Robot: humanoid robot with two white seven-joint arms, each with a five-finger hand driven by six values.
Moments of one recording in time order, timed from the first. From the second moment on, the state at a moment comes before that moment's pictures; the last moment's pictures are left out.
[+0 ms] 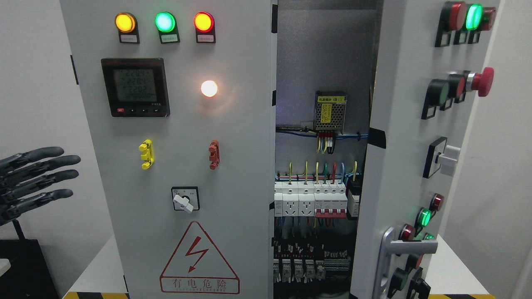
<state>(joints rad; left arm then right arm) -0.78 1.34 -0.44 -1.64 1.55 0.16 -0.81 0.08 0.12 0.00 -0.05 -0.04 0.01 -0.09</state>
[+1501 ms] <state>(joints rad) -1.57 0.61 -1.30 -1.41 1.69 0.17 -0.72 0.08 0.12 0.00 -0.05 -0.04 0.01 -0.09</state>
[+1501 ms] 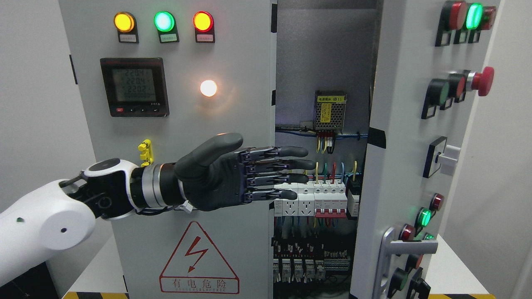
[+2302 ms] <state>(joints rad) -1.59 0.34 -1.24 -1.35 1.68 0.19 -0.54 0.08 0.12 0.00 -0.05 -0.04 0.01 -0.09</state>
